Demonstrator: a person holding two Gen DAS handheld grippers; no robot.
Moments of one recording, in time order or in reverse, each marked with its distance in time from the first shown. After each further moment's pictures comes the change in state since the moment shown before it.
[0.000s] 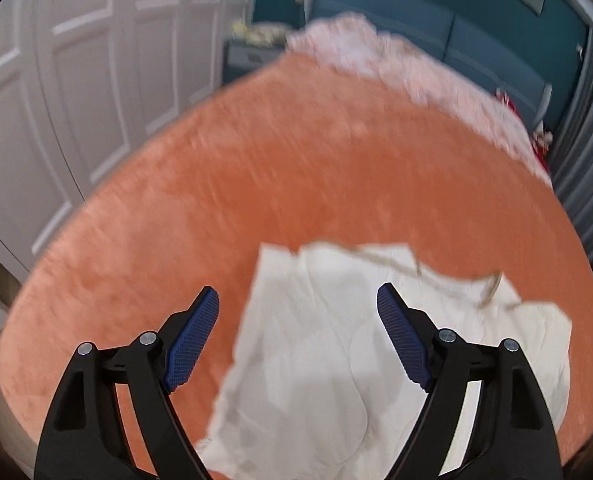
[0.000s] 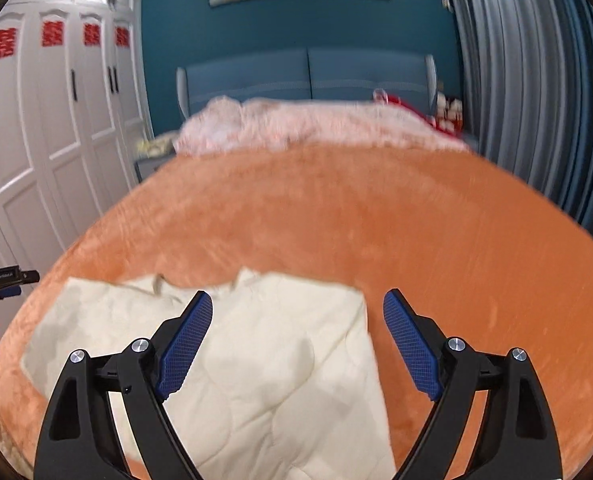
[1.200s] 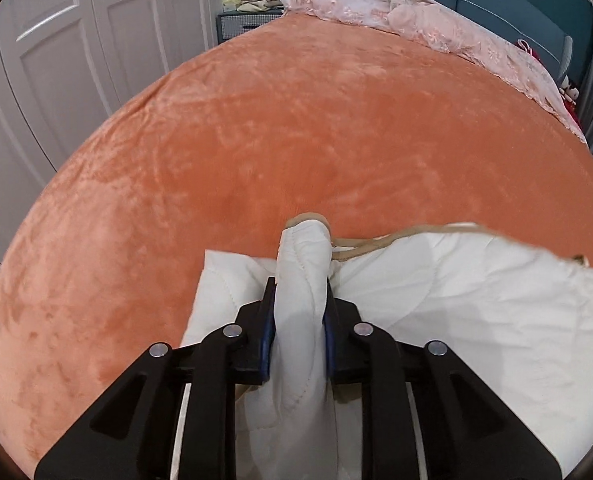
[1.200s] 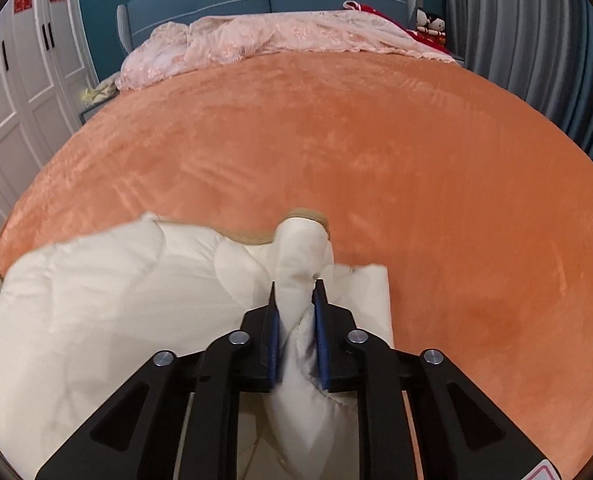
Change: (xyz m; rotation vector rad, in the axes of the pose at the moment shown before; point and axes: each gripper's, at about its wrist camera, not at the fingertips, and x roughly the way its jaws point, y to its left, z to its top) left arm 0.132 -0.029 -0.003 0.084 0.049 0.116; right arm 0.178 -0.016 -0.034 0.079 0.269 -0.105
